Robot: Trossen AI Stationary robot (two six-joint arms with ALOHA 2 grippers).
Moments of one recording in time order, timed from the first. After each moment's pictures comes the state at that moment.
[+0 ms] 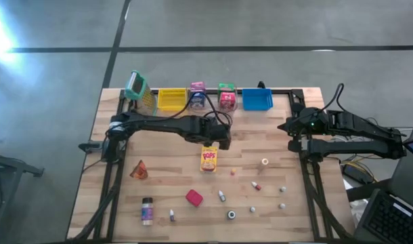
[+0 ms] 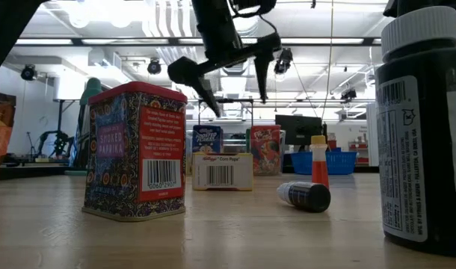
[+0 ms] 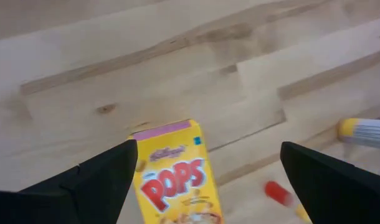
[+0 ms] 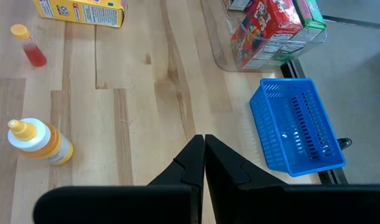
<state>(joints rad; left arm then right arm) 0.01 1.98 1.81 -1.00 -0.23 -1.24 -0.19 0.58 0.77 -0.99 0.18 -0.18</state>
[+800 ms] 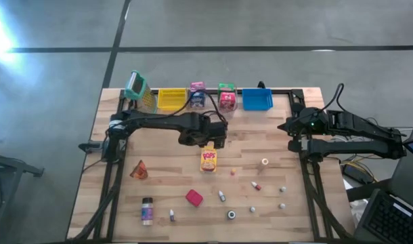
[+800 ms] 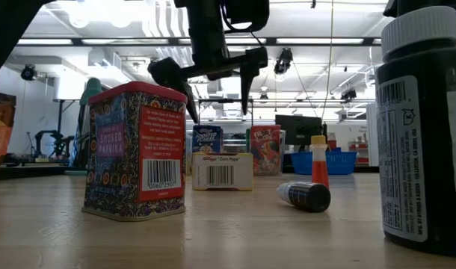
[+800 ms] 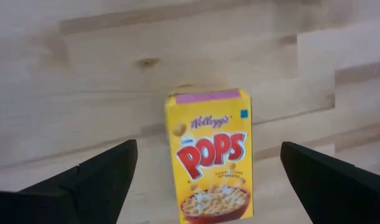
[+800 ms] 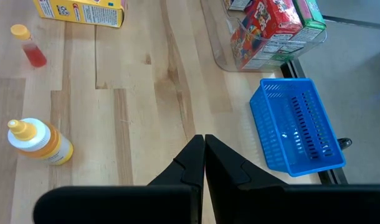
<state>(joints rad) 0.05 1.98 1.79 -1.12 -0.09 -1.37 -0.19 0.58 0.77 -0.99 0.18 -0.18</state>
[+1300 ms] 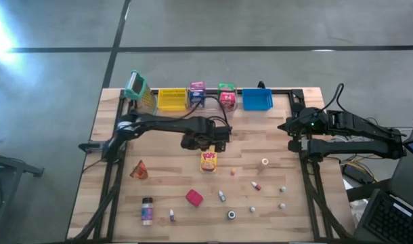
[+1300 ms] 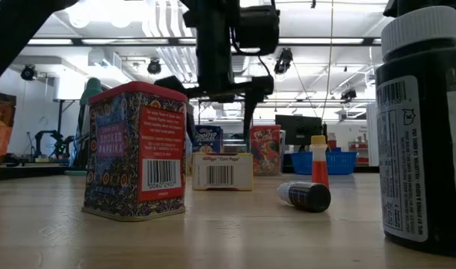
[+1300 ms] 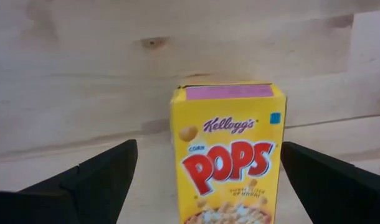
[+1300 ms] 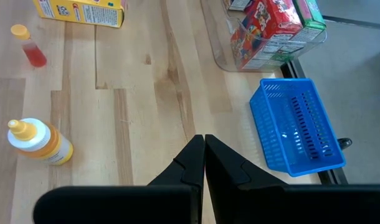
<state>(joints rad) 0.05 2.09 1.80 -1.12 -0.04 -1.41 -0.19 0.58 0.77 -0.99 0.18 -0.18</state>
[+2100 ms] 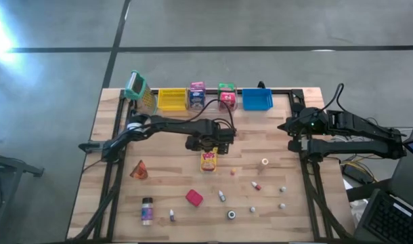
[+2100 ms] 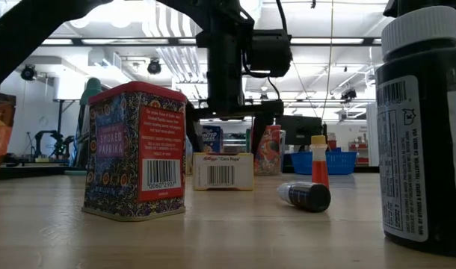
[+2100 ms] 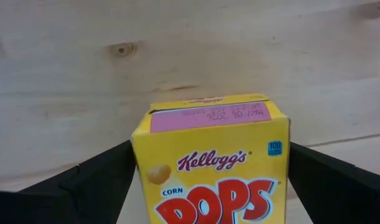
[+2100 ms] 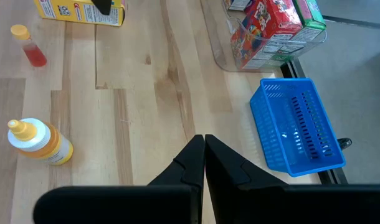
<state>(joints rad) 0.07 2.20 1.85 -1.09 -0.02 -1.36 -0.19 0.58 0.77 -0.99 0.18 -0.18</state>
